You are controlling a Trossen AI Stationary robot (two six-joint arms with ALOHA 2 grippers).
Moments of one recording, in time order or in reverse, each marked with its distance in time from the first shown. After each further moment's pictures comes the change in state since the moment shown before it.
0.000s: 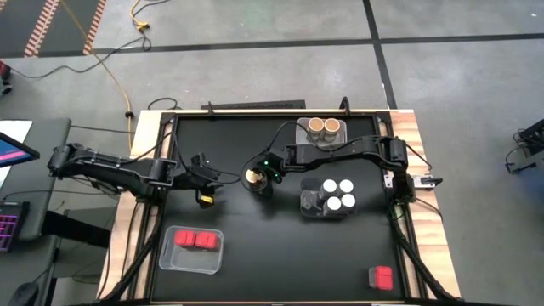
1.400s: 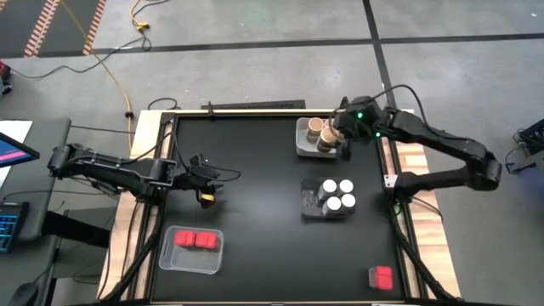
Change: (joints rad) left arm 0.000 0.000 0.000 0.001 0.000 -0.100; right arm -0.399 -0.921 -0.471 -0.399 -0.058 -0.231
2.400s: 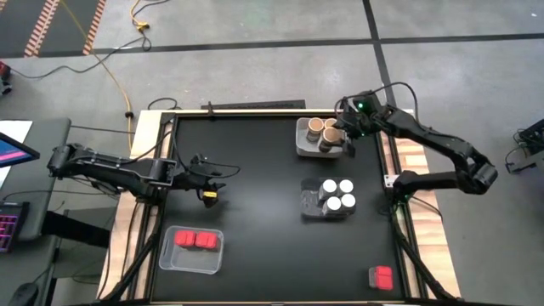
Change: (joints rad) left arm 0.000 0.000 0.000 0.053 0.000 -0.102; right arm -0.323 0.054 -0.208 0.196 -0.364 -0.347
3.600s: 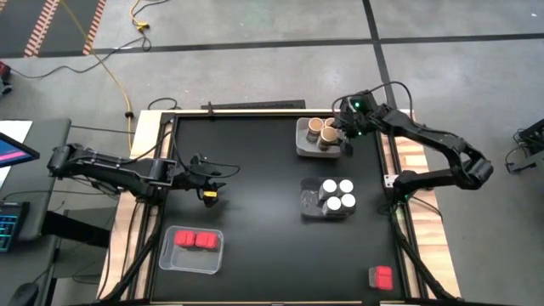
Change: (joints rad) left arm 0.000 0.000 0.000 -0.001 -0.016 0.003; right arm -0.030 0.068 -0.018 0.061 -0.016 -0.044
